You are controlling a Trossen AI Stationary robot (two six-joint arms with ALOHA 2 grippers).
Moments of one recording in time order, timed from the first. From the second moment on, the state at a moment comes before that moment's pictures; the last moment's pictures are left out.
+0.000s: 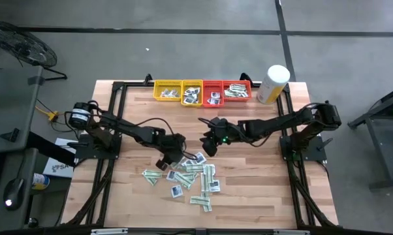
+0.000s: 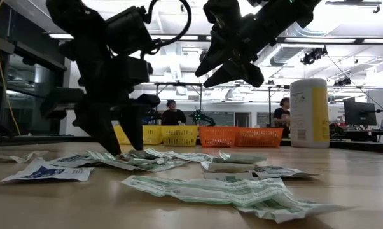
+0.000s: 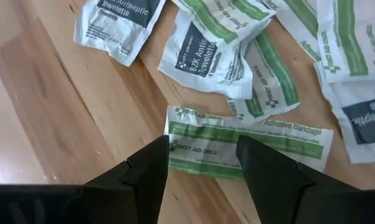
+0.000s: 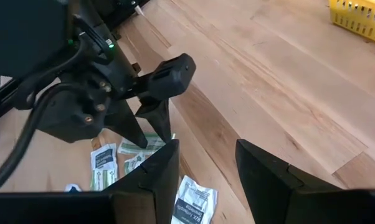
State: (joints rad) left arm -0.09 1.70 0.75 -0.16 0.10 0.49; right arm 0.06 1.59 0.98 -0.03 0.20 0.68
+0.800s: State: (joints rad) left arm -0.09 1.65 0.74 -0.17 0.06 0.01; right arm 0.11 1.59 0.98 -0.07 0.23 0.68
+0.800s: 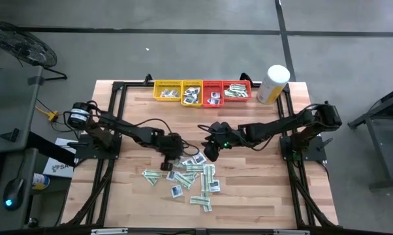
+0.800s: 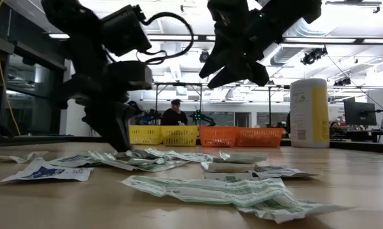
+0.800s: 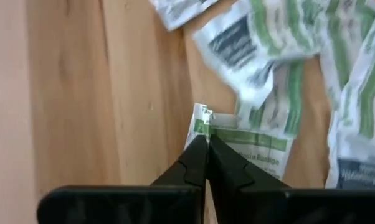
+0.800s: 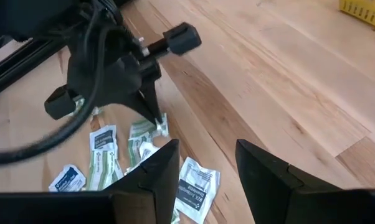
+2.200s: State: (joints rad) left arm -0.09 1.51 1.13 -0.30 -0.43 0.05; right arm 0.10 1.58 0.98 -0.09 0.29 0.50
